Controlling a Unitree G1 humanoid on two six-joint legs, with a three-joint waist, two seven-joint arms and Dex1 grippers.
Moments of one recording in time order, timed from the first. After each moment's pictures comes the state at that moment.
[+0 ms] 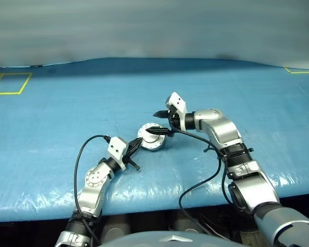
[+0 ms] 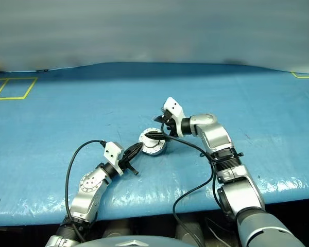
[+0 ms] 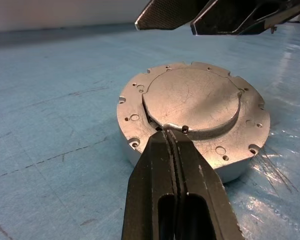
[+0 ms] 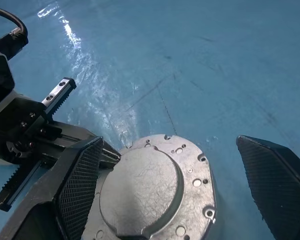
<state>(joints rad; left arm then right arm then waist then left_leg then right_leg) -0.03 0.17 -0.15 0.18 -0.14 -0.19 -0.57 -0.70 -0.32 0.17 0.32 0.20 0.61 1.03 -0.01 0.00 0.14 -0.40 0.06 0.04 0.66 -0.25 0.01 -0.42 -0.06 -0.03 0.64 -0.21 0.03</state>
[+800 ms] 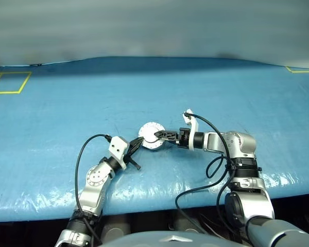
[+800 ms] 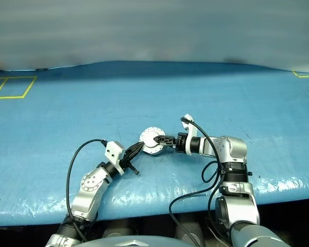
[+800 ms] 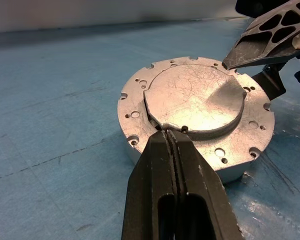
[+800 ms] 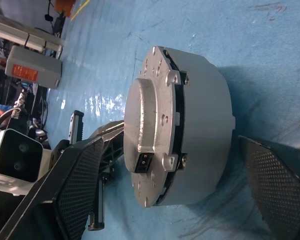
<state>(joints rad) -0.04 0.17 -0.15 0.19 -0.13 -0.20 -0.58 -0.56 -0.22 -0.18 0.23 0.57 1.29 0.68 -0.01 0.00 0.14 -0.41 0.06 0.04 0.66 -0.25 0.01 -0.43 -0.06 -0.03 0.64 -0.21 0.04</state>
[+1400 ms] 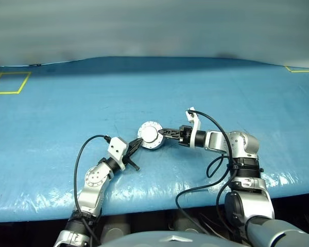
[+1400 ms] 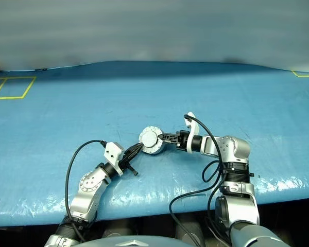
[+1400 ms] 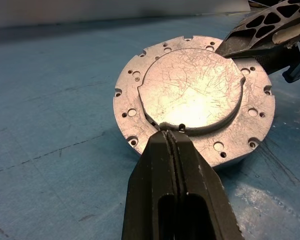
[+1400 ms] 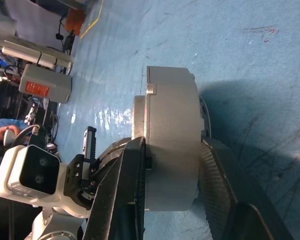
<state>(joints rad) -0.04 0.18 -0.15 0.19 -0.13 -0.19 -0.58 -0.56 -0.22 -0.22 0.24 0.63 1.29 0.64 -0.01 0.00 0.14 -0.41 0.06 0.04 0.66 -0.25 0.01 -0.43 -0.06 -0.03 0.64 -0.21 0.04</state>
